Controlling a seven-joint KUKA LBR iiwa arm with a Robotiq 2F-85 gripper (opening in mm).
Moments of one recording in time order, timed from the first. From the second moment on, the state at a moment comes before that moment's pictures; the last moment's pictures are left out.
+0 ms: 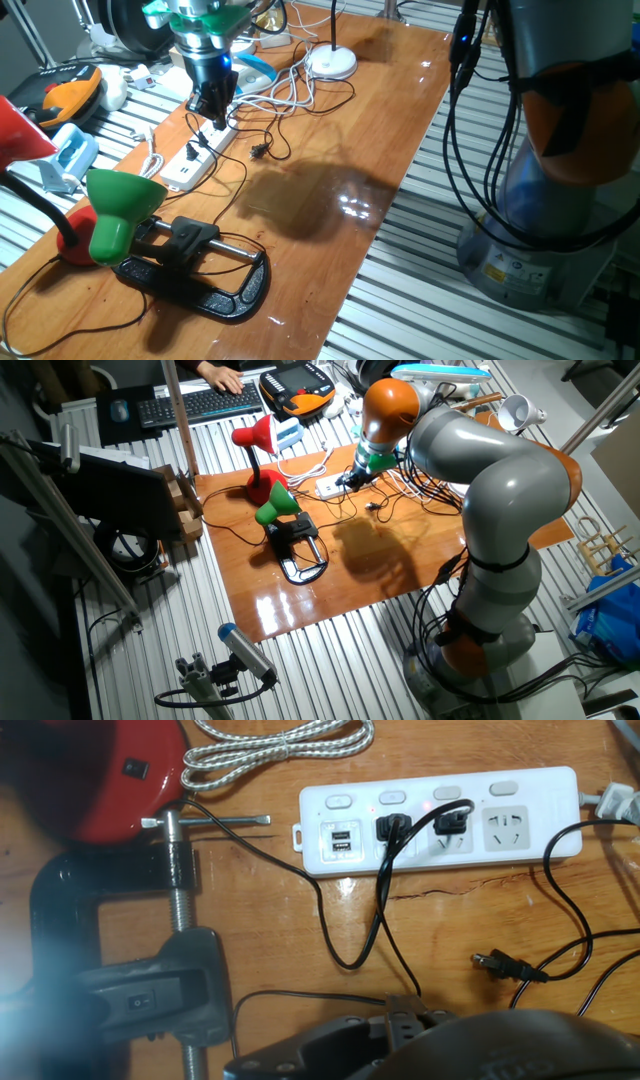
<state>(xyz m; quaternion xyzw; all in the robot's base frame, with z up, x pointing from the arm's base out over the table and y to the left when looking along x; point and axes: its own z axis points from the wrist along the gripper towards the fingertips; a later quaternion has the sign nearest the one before) 0.565 0.078 0.187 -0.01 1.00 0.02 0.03</state>
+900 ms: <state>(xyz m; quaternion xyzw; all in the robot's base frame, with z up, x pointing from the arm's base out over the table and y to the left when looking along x) 0.566 0.077 0.187 -0.01 1.00 0.02 0.03</state>
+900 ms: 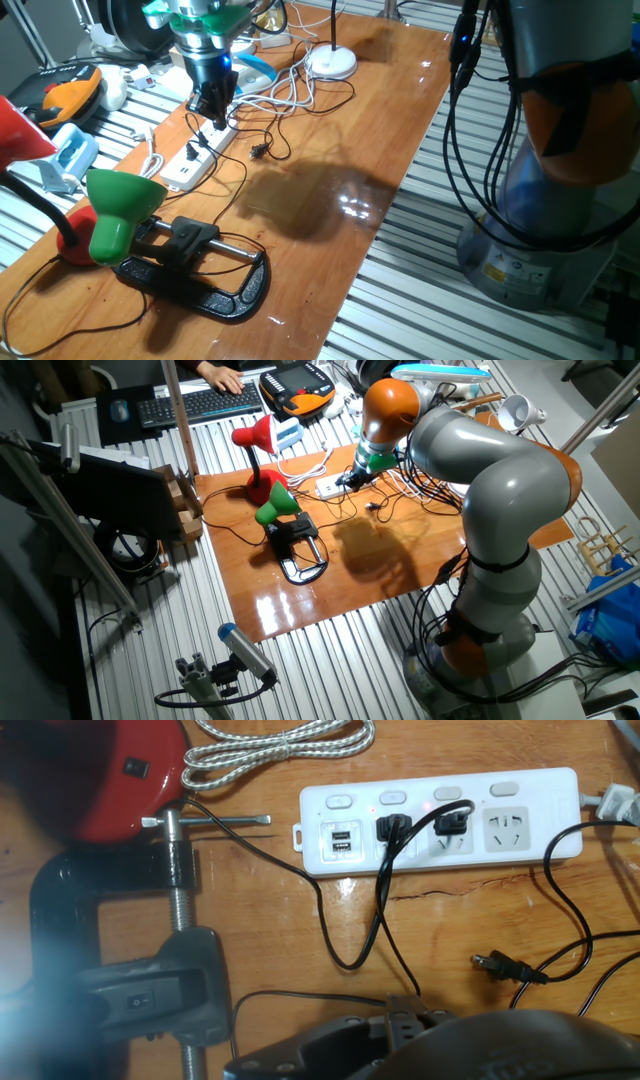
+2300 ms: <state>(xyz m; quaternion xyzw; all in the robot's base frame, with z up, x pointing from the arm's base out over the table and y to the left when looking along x) 0.568 0.074 0.185 -0.01 1.00 0.02 0.03</state>
